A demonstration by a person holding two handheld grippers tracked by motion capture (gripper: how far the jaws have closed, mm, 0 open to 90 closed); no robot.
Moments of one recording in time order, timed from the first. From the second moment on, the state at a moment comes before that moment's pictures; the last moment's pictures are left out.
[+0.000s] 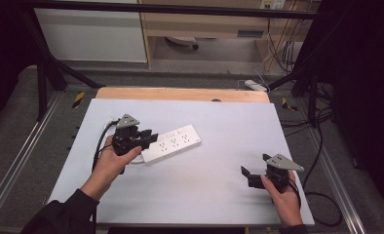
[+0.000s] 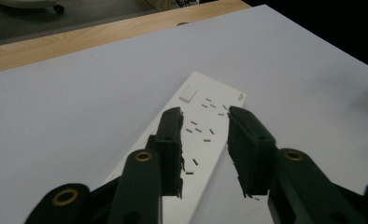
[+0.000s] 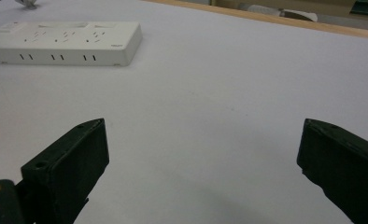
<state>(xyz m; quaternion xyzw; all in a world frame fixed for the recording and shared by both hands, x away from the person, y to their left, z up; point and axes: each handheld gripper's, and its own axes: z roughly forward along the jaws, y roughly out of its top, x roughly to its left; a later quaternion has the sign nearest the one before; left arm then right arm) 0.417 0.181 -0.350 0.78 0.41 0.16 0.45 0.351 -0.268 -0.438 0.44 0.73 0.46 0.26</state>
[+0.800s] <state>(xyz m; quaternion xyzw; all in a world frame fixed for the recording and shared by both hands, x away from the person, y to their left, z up) 0.439 0.175 -0.329 0.76 0.41 0.16 0.47 0.362 -0.268 -0.442 0.42 0.75 0.45 0.25</state>
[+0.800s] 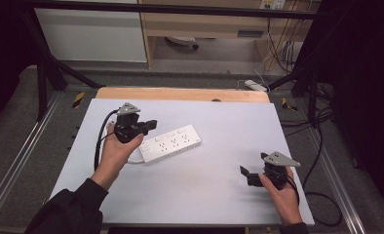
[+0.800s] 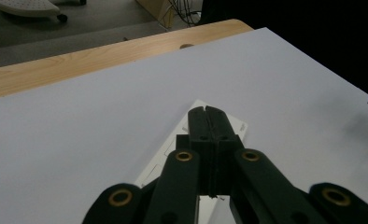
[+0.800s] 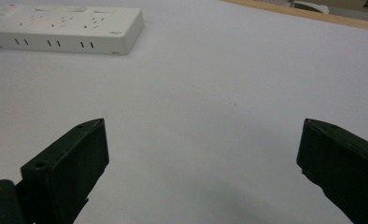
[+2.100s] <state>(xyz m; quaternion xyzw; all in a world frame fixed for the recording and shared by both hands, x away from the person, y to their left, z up) 0.474 0.144 -0.341 0.79 0.42 0.14 0.43 0.361 -0.263 -0.442 0.41 0.75 0.45 0.24</state>
